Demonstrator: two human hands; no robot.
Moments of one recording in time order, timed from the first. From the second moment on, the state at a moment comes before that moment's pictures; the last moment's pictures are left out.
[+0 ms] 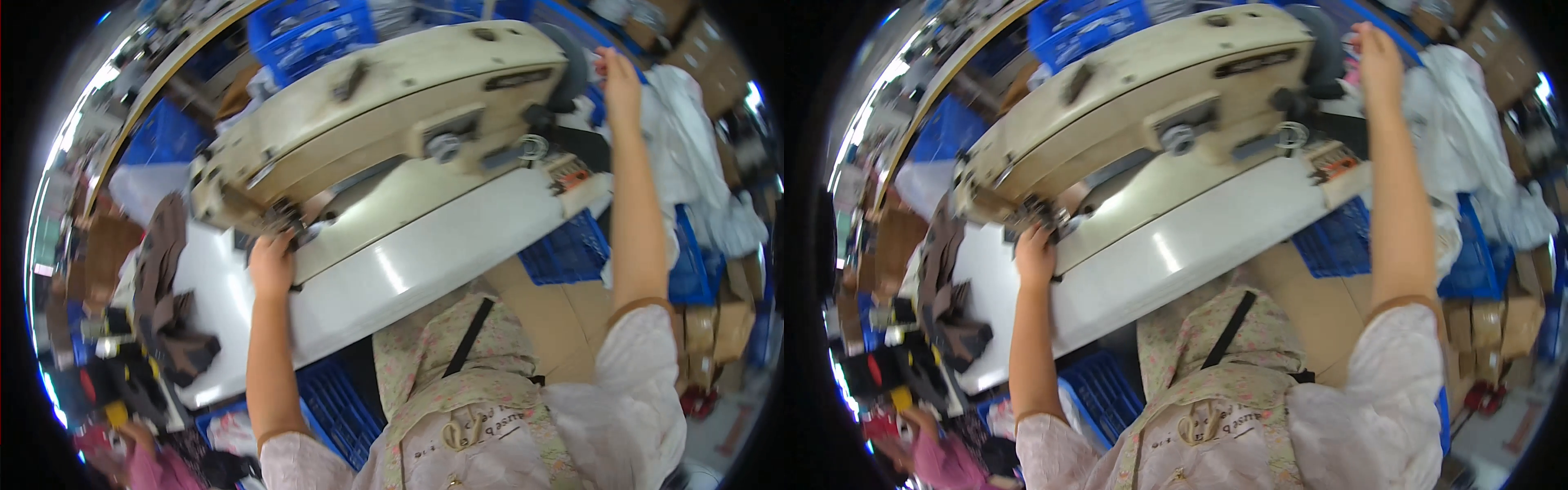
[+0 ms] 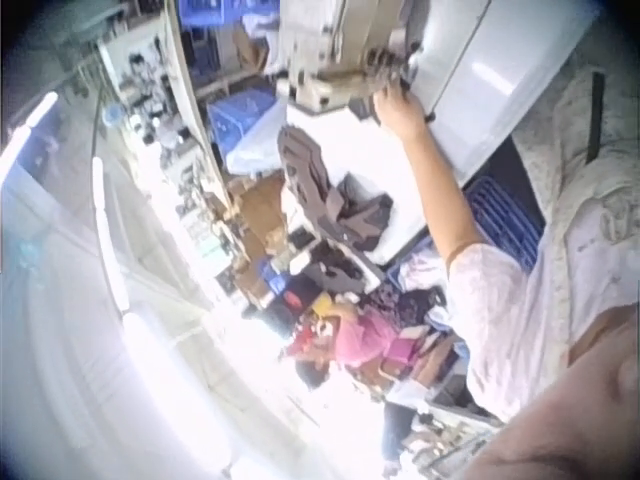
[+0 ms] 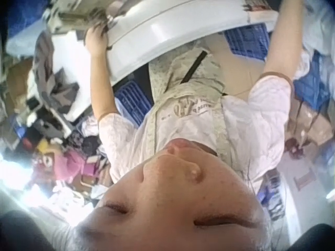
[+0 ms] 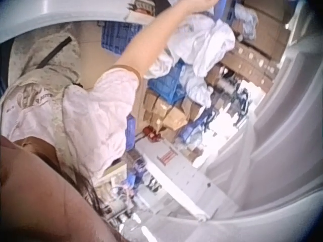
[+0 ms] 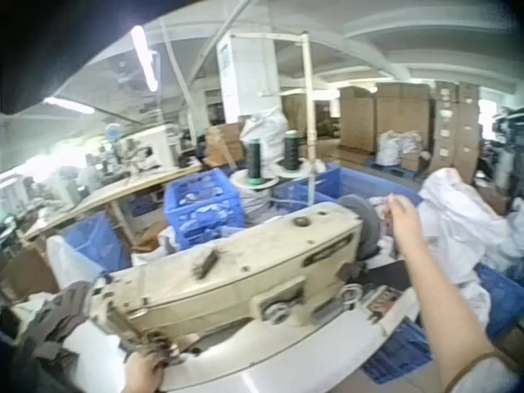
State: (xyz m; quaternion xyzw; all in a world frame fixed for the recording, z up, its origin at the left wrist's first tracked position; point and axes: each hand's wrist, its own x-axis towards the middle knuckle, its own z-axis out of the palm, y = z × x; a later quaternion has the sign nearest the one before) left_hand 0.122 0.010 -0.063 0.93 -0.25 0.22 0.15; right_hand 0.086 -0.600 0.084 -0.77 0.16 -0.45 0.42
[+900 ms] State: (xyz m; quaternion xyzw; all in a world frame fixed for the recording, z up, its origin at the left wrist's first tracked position) left_hand 0.121 -0.021 -0.041 0.97 -0.21 0.07 -0.09; right_hand -0.056 -0.400 -0.005 -0.49 0.16 0.02 0.86
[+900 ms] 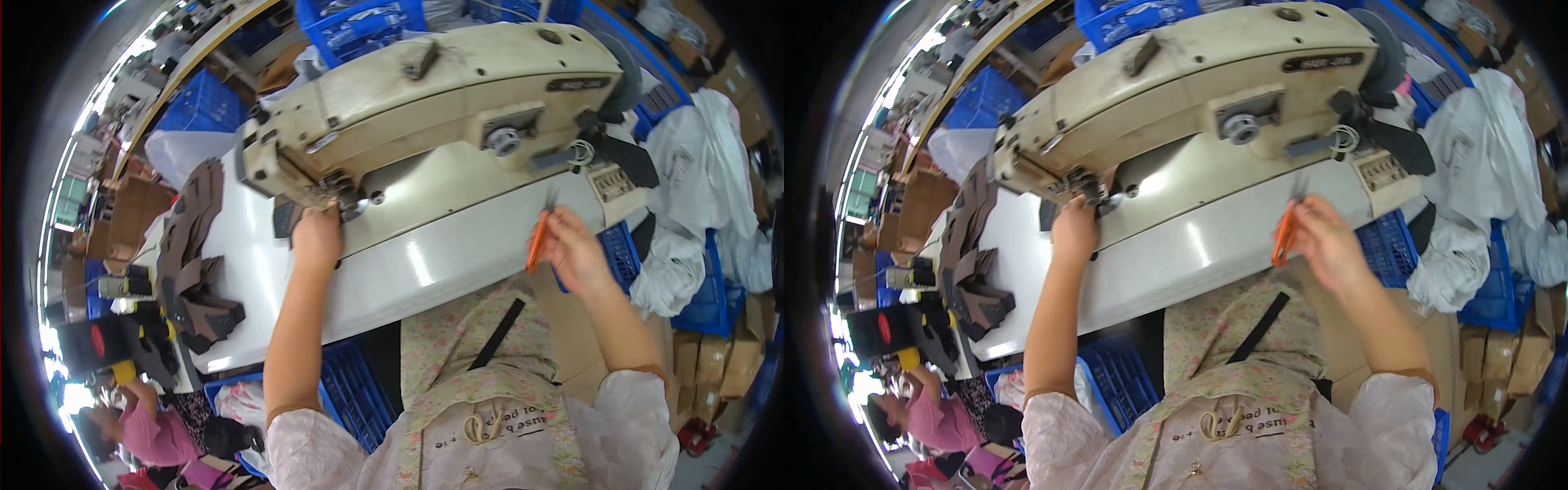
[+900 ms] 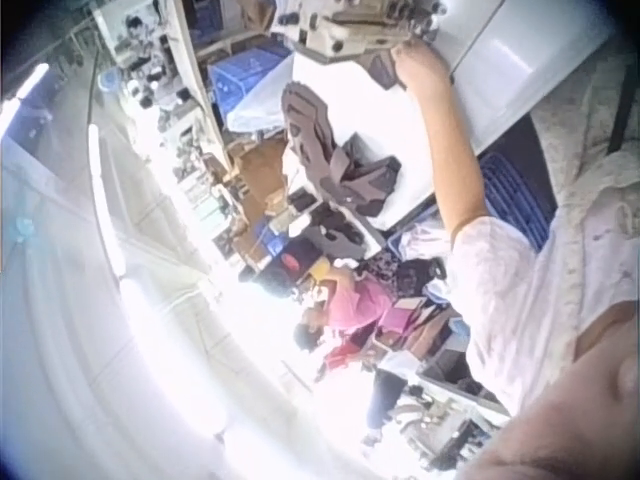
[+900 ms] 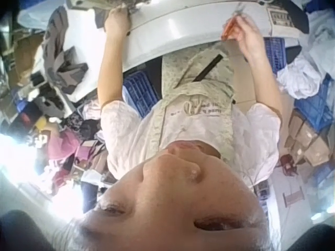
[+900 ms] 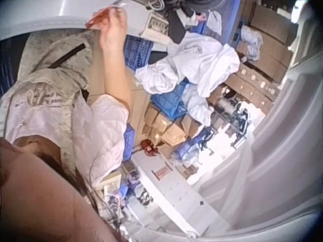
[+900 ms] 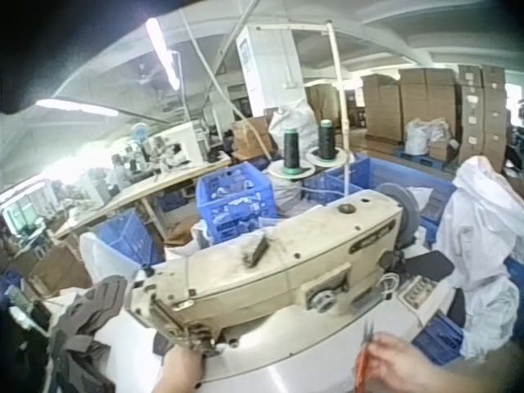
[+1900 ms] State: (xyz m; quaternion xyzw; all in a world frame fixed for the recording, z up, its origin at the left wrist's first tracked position) left_hand 0.121 -0.019 -0.039 0.97 -0.21 0.13 0.07; right_hand 0.050 -0.171 0.011 -0.76 -0.30 -0.28 0.51
